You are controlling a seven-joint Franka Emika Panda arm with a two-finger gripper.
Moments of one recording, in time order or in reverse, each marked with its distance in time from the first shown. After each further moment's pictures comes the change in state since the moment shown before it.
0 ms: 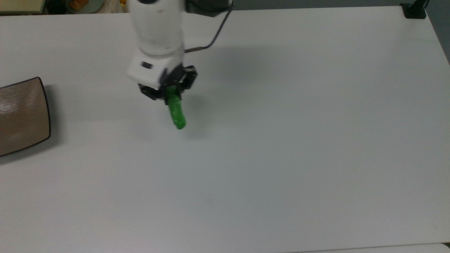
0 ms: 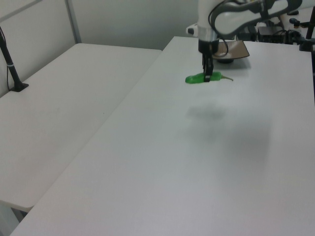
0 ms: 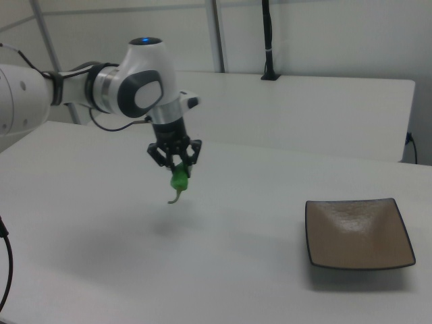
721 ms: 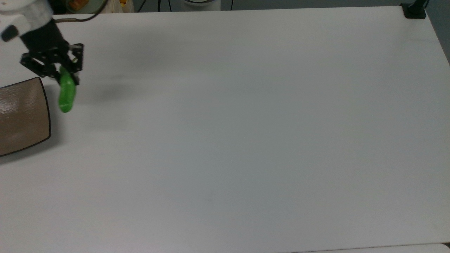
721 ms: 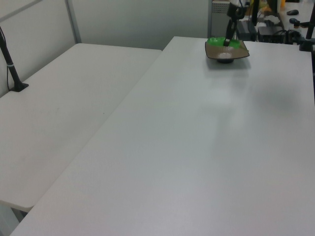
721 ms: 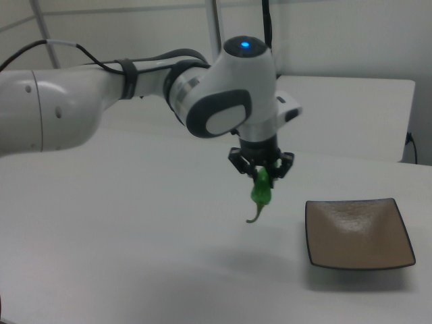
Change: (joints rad) arm -0.324 0.019 -0.109 0.077 0.270 0.037 -0.295
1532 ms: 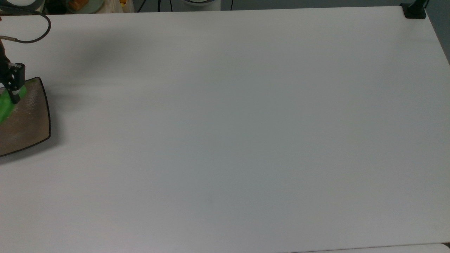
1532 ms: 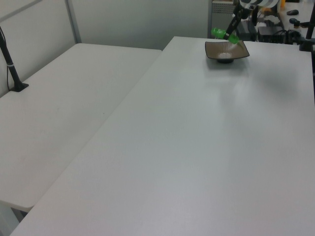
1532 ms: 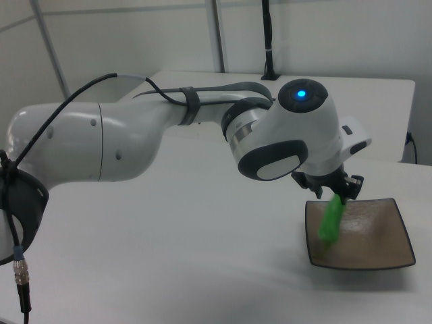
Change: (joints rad) arm -0.219 0.203 0.054 0.150 0.191 0.239 -0.045
